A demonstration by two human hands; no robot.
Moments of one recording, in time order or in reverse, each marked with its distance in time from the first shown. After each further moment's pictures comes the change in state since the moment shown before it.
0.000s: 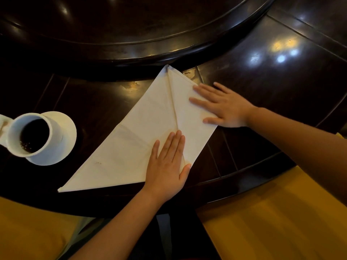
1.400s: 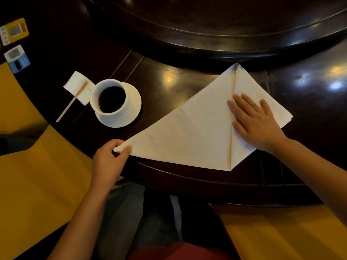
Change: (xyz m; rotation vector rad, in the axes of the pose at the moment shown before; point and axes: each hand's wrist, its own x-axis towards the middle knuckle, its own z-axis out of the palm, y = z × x) left_hand -0.134 -0.151 -0.052 -0.773 0.321 -0.923; right_hand 0.029 -0.092 -0.008 0.157 0.008 0.227
